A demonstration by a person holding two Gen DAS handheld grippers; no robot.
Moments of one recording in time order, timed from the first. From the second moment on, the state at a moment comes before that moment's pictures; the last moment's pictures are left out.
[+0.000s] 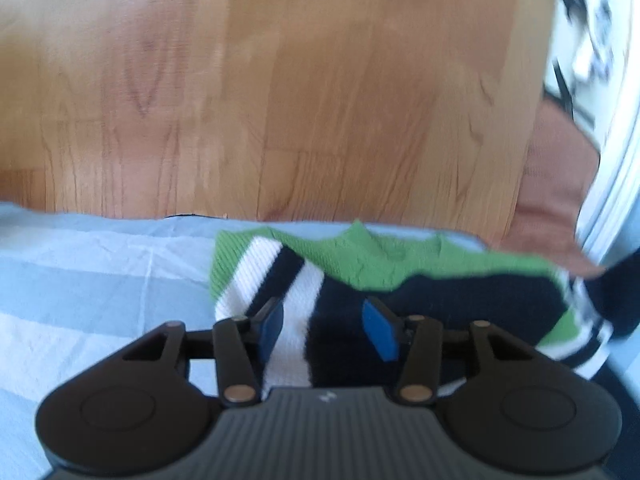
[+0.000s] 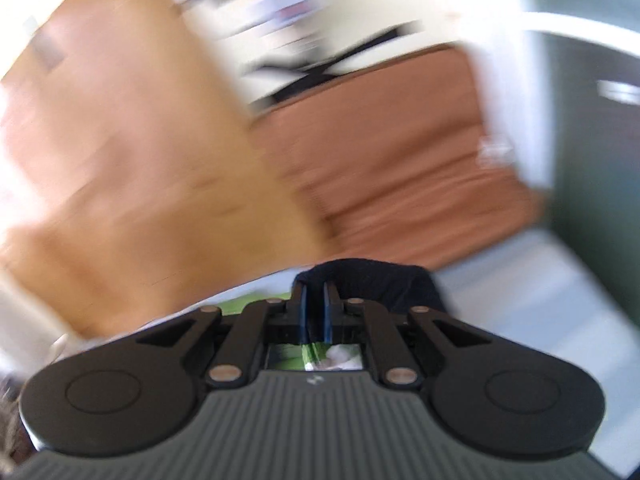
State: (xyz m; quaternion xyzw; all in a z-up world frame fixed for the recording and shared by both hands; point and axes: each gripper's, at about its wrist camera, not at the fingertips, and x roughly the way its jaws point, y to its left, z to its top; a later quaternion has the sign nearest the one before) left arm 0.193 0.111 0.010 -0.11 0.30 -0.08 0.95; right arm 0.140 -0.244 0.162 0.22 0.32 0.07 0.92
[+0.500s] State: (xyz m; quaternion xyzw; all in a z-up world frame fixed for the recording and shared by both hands) left arm 0.213 0.186 0.002 -0.29 0.30 -0.07 0.90; right arm 0.260 -0.003 0.113 0.18 0.40 0.31 0.84
